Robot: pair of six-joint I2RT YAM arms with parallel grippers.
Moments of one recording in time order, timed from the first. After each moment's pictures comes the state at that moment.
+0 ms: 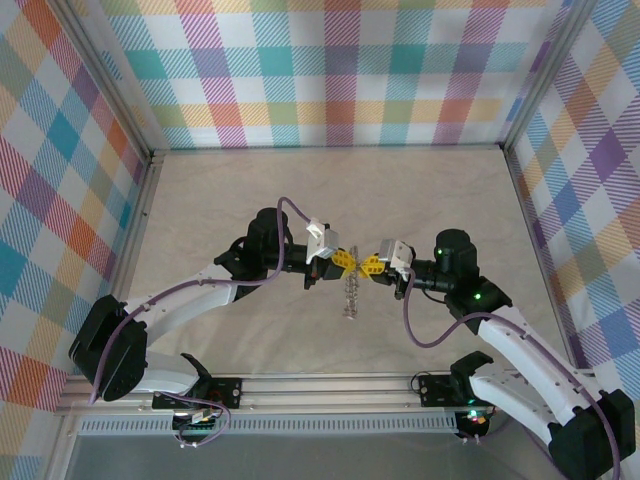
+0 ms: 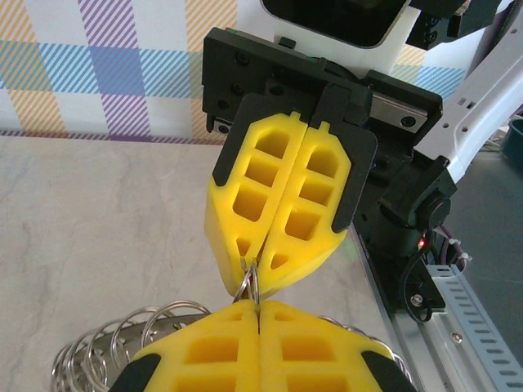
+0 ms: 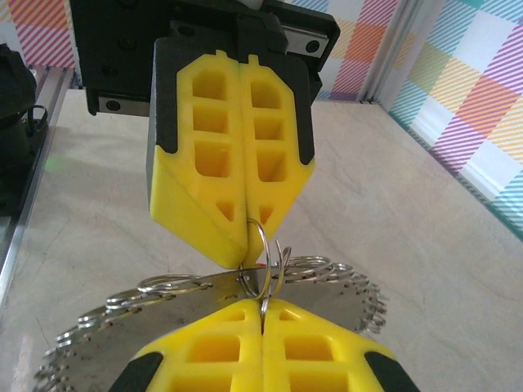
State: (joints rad) left arm -0.72 1.35 0.86 0.21 0.85 0.18; right arm 0.48 0.84 0.60 -0.12 -0.73 -0.48
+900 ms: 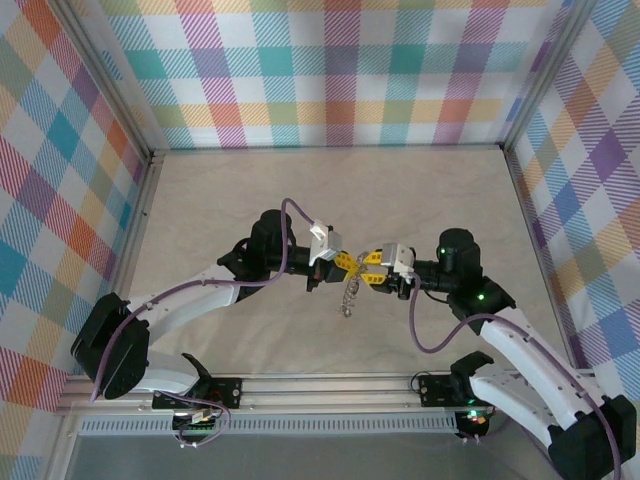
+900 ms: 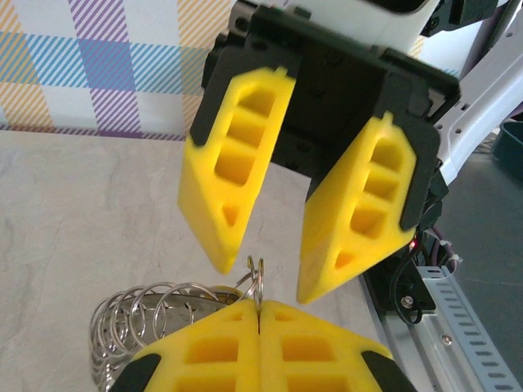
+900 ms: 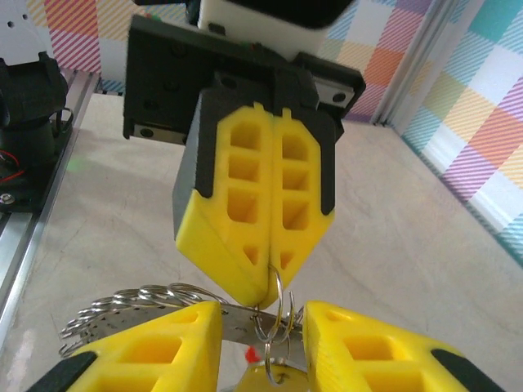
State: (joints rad) left arm -0.74 1.37 0.86 0.21 0.85 0.16; right arm 0.47 0.81 0.62 -0.16 -0.79 -0.55
